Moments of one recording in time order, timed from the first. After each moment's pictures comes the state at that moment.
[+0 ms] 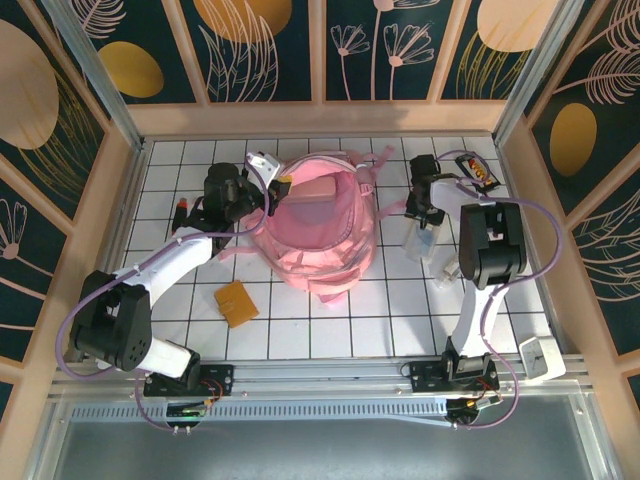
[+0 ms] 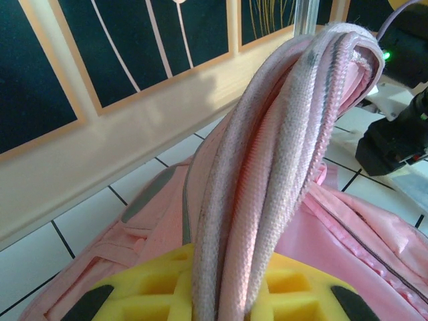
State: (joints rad) left arm -0.39 1.46 0.94 0.28 0.35 0.15; right arm 0.16 1.95 1.33 -0.61 0.22 0.45
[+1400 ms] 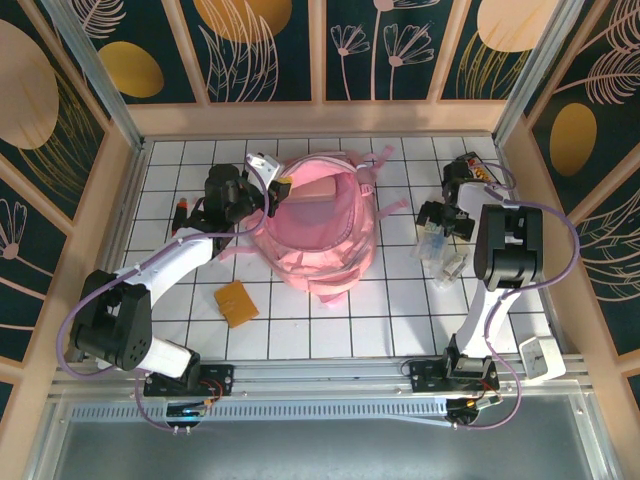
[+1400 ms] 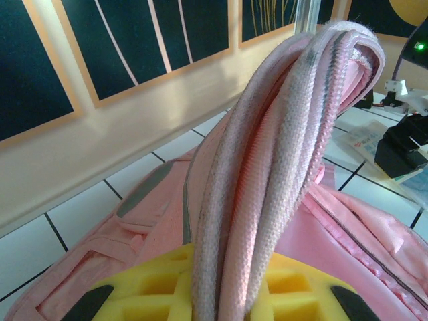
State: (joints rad) left arm -0.39 1.47 0.93 0.28 0.35 0.13; right arm -0.02 1.93 1.27 -0.68 0.04 0.32
